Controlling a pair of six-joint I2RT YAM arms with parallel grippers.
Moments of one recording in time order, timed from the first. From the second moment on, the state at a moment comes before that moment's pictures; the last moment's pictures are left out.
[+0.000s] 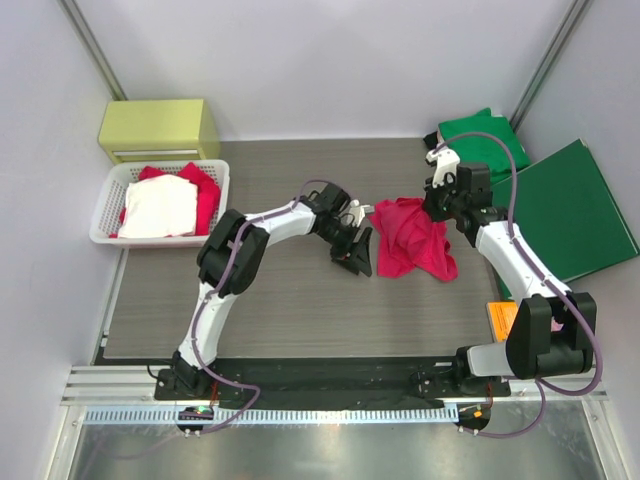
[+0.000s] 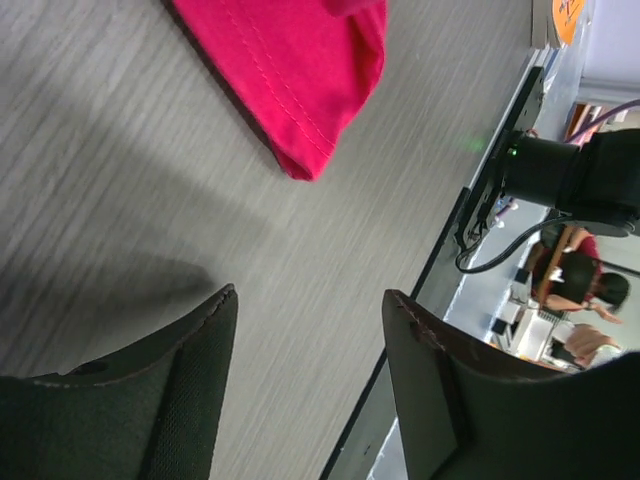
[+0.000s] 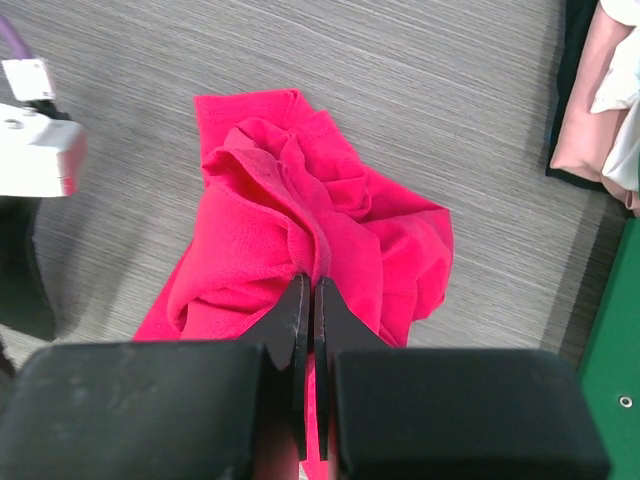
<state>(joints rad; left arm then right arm) -0.67 2.23 1.63 -0.53 0.85 -0.27 0.08 1.36 1.01 -0.26 -0.21 -0.19</state>
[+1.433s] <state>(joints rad) -0.78 2.49 1.84 -0.32 1.07 -0.57 0.05 1.35 0.97 -0.23 -0.24 -0.21</state>
